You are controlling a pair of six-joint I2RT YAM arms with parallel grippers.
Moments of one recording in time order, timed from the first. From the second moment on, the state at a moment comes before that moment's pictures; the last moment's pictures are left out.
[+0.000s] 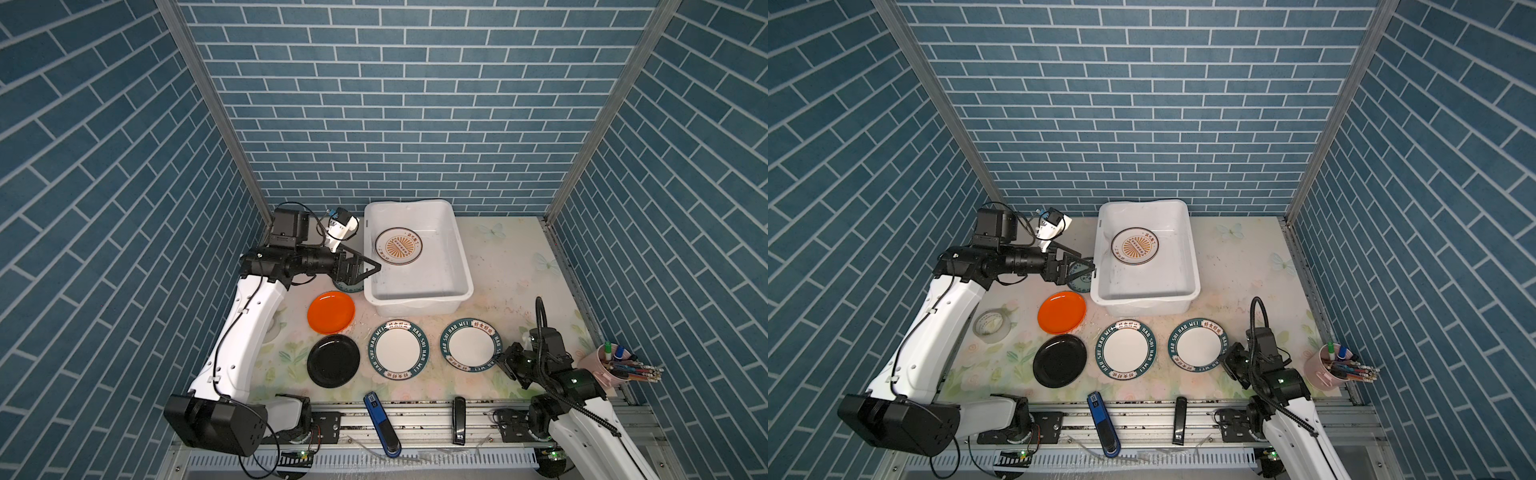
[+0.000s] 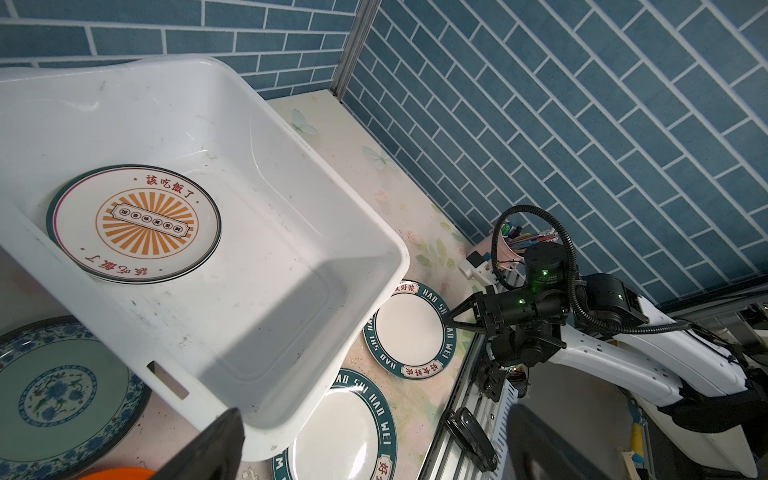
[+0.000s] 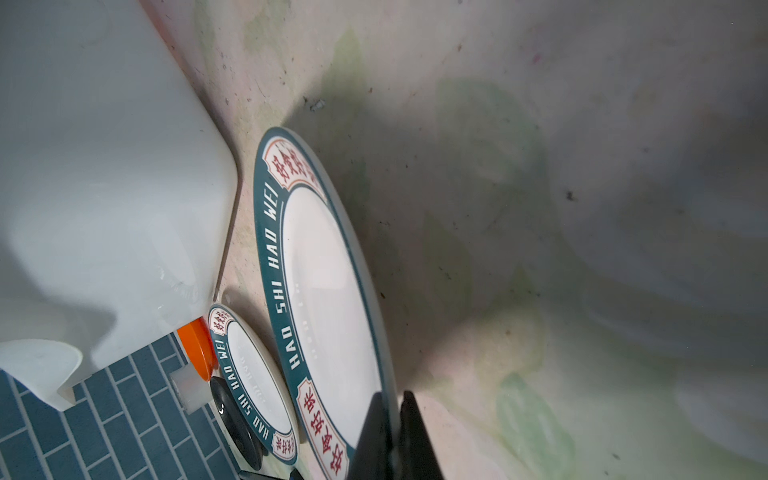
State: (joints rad) left arm -0.16 1.29 1.46 -0.94 0.90 0.10; right arm 0.27 0.45 0.29 -0.80 -0.33 1.07
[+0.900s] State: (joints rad) left arm -0.16 1.29 1.46 -0.94 0.90 0.10; right arm 0.26 0.52 0.56 -1.08 -0.22 0.93
